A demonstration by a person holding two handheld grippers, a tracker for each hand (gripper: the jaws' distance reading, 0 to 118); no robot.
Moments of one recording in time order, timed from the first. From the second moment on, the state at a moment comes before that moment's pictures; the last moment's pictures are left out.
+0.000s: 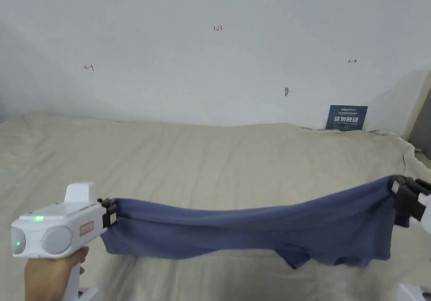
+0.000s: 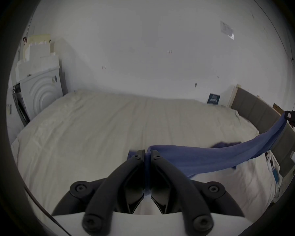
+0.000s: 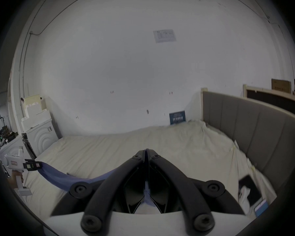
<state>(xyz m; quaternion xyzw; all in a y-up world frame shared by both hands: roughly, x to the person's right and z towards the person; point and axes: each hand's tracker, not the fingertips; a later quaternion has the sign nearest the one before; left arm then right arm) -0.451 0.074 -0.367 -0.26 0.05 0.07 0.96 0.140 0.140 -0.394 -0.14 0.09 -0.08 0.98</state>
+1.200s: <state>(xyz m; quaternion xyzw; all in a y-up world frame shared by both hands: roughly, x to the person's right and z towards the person) -0.428 -0.088 -0.135 -0.42 0.05 0.02 0.91 0.162 -0.069 -0.136 -0.39 0.01 -0.10 0.92</state>
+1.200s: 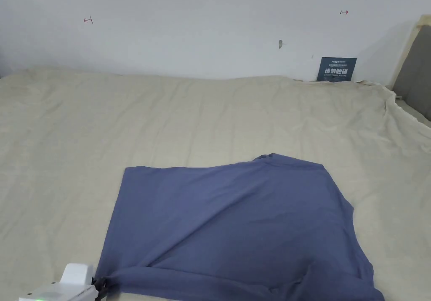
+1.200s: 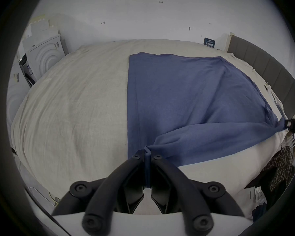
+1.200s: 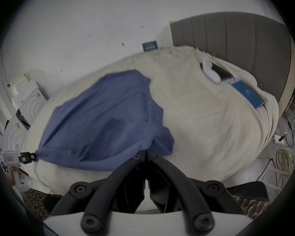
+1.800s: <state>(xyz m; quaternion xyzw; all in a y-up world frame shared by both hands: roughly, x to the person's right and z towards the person) -0.412 0.032 -0.118 -0.27 0.10 0.12 0.95 0.144 0.044 -0.154 -0.26 0.03 -0.06 0.96</state>
